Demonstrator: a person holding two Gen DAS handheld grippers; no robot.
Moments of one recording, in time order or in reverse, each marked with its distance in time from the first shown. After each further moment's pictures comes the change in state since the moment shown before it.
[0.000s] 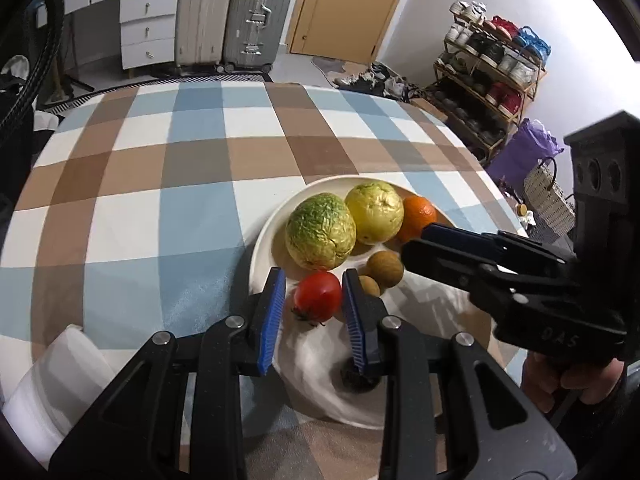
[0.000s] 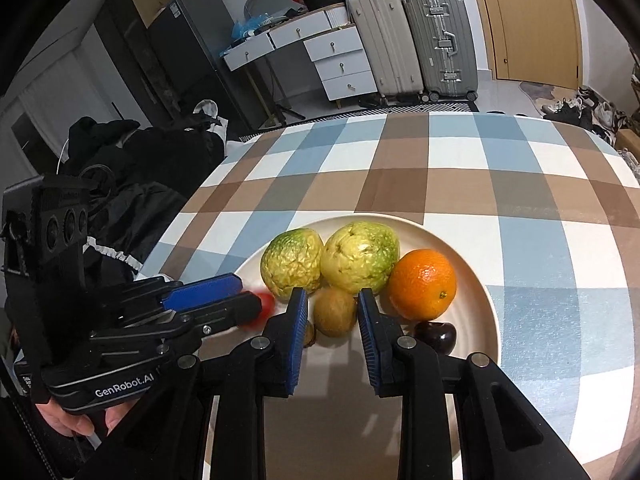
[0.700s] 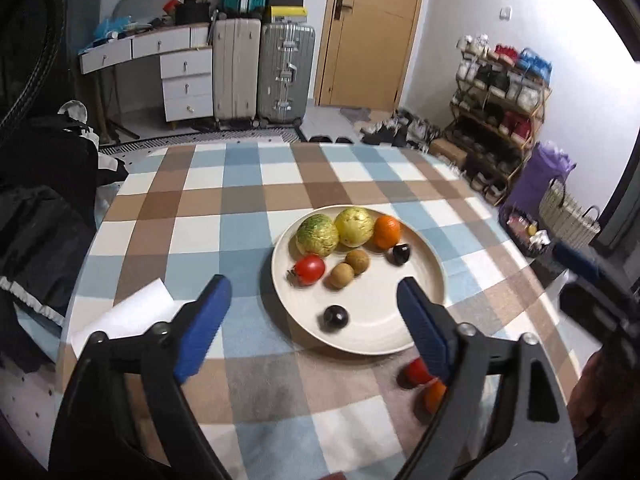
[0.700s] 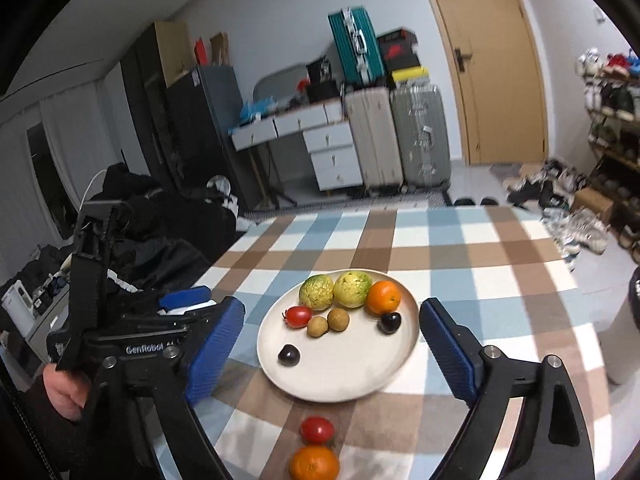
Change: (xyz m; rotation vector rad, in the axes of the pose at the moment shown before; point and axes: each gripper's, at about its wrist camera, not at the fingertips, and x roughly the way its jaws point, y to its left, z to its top) left arm -0.133 -0.050 -0.055 0.025 -0.206 0.135; right arm -0.170 0.045 -0.071 -0.059 -0.366 -0.085
